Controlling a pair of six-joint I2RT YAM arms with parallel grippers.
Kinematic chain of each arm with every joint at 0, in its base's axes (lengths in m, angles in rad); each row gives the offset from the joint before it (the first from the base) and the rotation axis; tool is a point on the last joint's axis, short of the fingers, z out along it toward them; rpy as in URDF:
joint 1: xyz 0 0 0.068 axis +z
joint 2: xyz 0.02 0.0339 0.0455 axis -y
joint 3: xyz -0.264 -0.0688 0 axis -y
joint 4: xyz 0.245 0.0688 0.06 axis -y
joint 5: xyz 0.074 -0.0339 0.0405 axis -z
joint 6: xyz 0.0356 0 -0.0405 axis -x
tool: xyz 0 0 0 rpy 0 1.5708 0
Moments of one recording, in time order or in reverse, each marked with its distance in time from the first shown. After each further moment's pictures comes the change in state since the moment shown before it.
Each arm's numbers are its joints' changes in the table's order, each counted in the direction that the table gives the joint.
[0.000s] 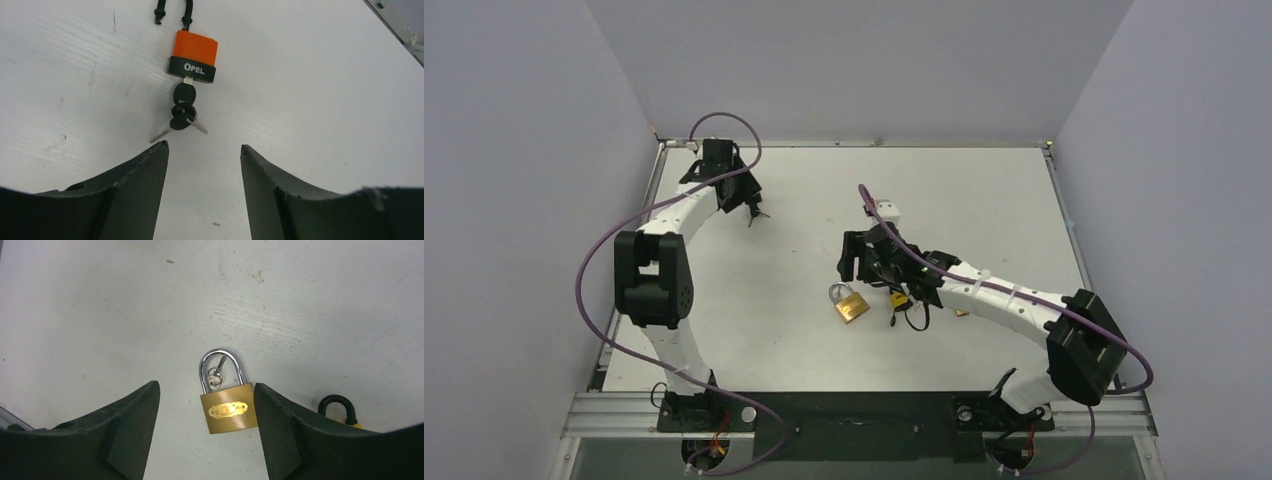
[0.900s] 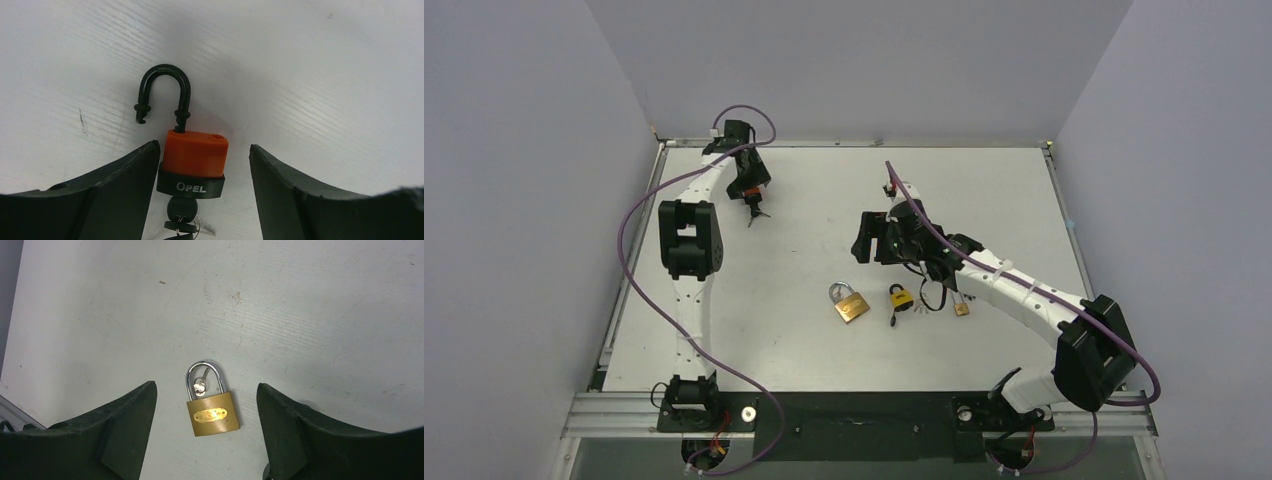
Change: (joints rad) left arm 0.011 -0.609 0.738 -0.324 -0.060 -0.111; right arm -0.175 0.059 0.048 -0.064 -0.143 0.068
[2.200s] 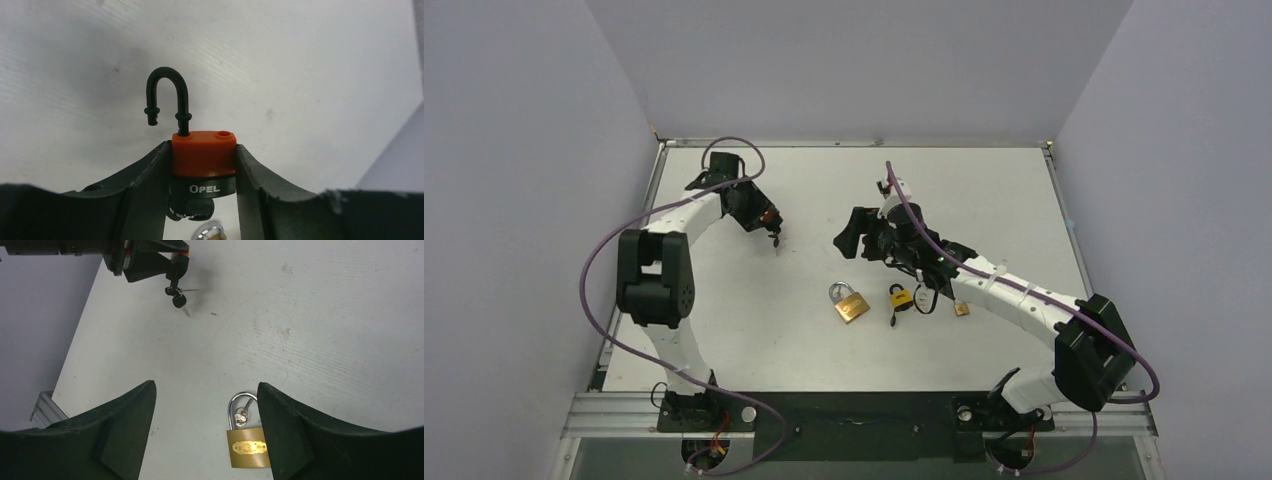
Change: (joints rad) left arm -0.017 0.500 -0.727 0.229 0.303 0.286; right arm 0.029 0.000 -0.046 0.230 -0.050 -0.046
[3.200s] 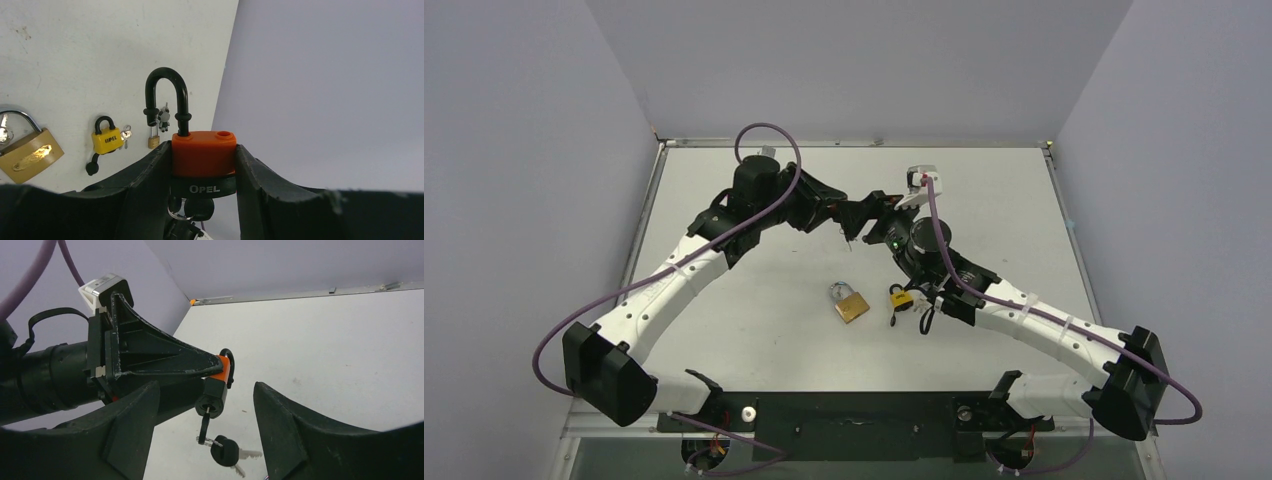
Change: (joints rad) left arm -0.432 0.592 -0.144 0.099 0.008 0.455; right arm 0.177 0.201 -0.027 0.294 0.393 0.077
